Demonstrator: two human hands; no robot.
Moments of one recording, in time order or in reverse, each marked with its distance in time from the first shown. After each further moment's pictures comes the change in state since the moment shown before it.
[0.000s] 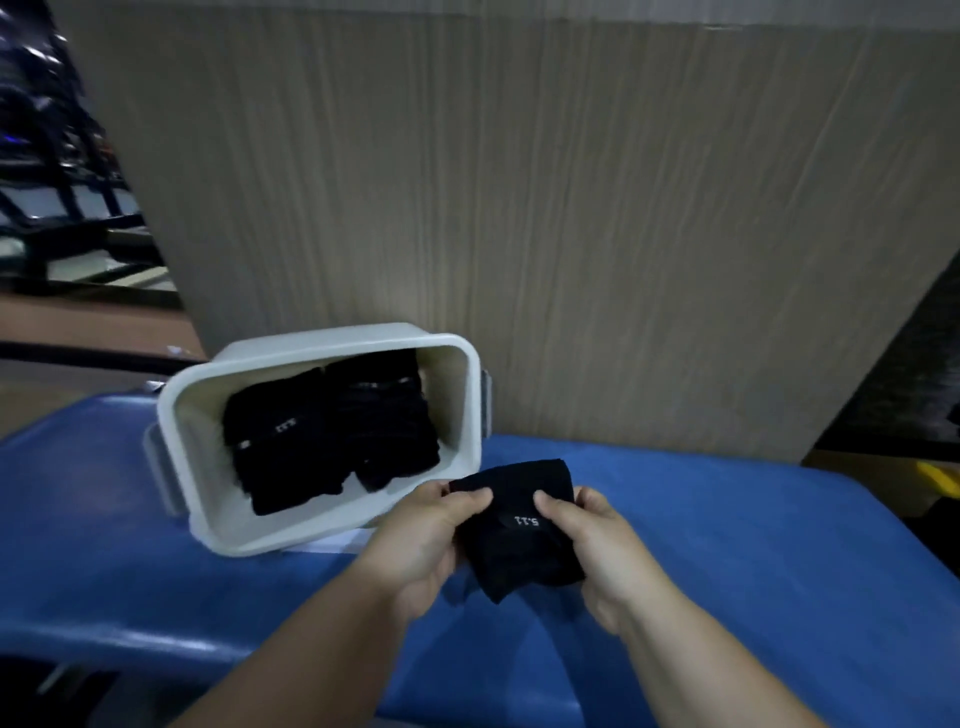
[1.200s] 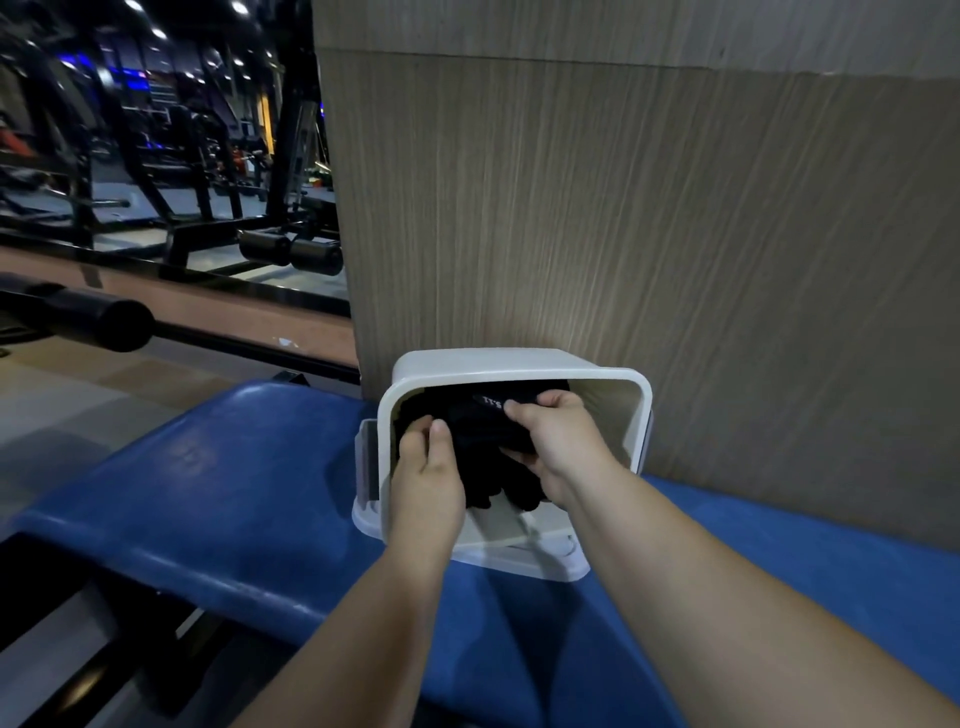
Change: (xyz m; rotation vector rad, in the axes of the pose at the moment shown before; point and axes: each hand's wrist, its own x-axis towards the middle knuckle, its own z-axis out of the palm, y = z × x) left_hand -0.024 0.066 -0.117 0.351 0.714 0.394; right_hand 0.068 -0.040 0.207 0.007 -0.075 -0.079
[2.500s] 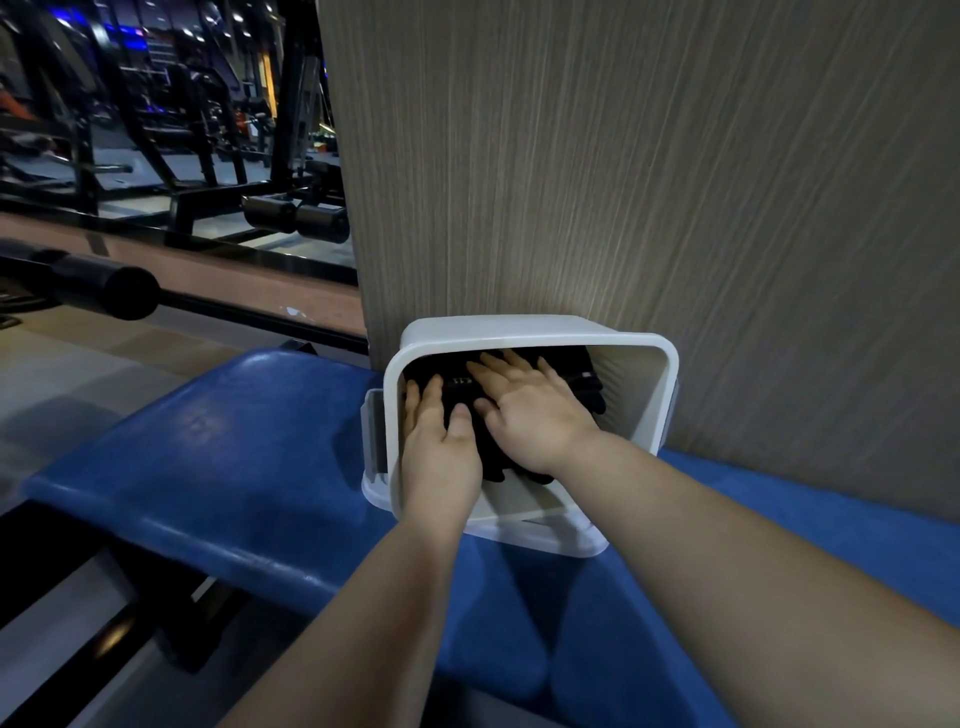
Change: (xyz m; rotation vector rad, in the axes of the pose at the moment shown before) left_hand 0.032 -0.027 0.011 0.107 0.001 0.150; right_hand 0.029 0.015 0.010 -1.621 -0.309 -0.608
